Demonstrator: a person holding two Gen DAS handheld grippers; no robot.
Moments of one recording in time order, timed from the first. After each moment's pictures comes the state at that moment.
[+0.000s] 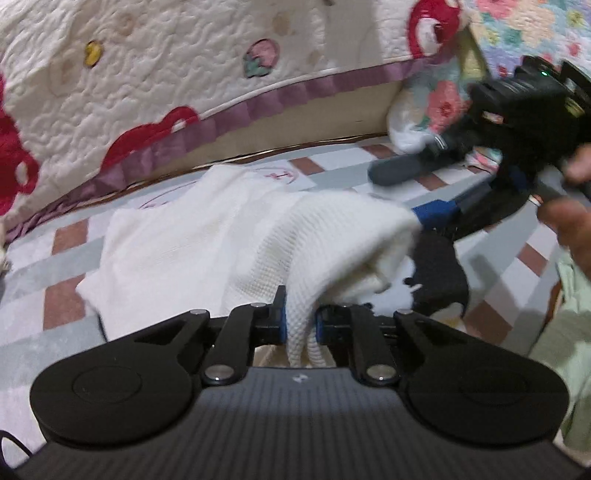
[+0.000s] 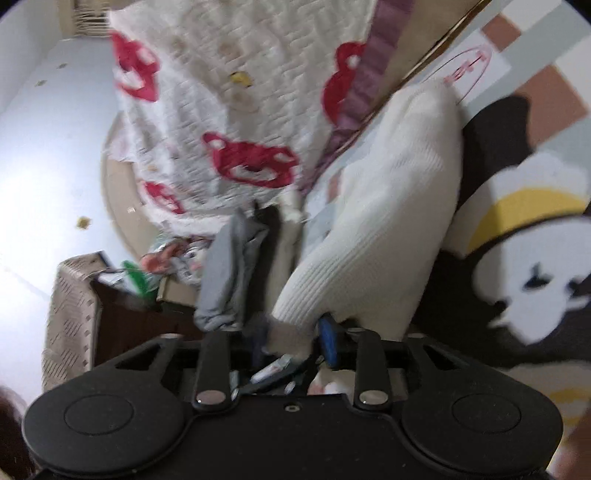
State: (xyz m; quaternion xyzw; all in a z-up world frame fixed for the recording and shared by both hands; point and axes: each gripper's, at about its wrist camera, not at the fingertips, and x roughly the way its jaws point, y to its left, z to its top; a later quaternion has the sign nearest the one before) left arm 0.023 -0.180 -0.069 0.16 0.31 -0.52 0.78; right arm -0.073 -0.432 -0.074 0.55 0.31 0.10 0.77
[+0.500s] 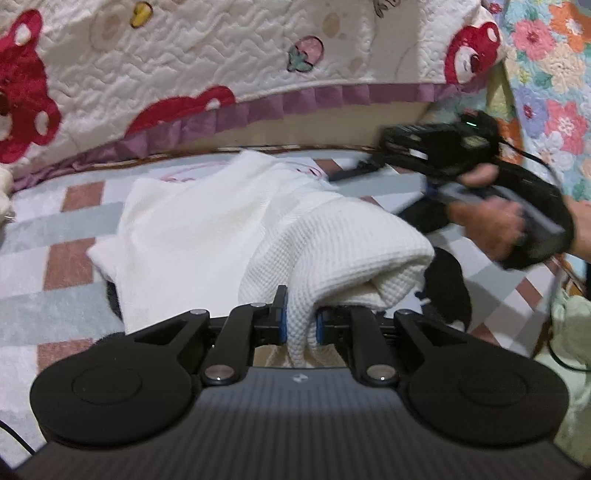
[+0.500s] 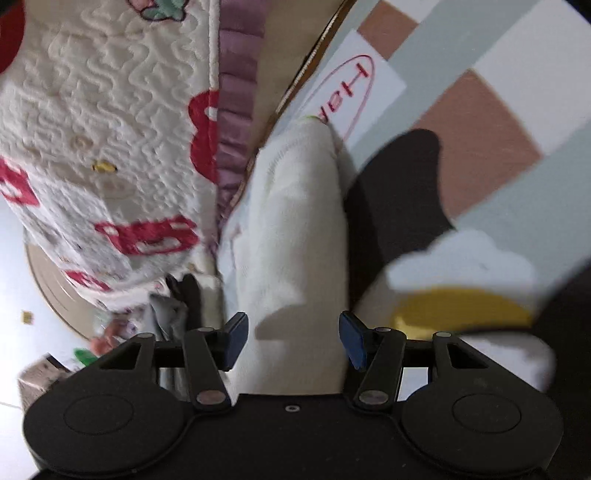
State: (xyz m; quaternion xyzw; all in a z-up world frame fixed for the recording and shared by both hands) left arm 0.055 -0.158 -0.075 0.10 0.35 -0.52 0.78; right arm -0.004 -0.513 -0.137 0.63 0.34 0.00 0.70
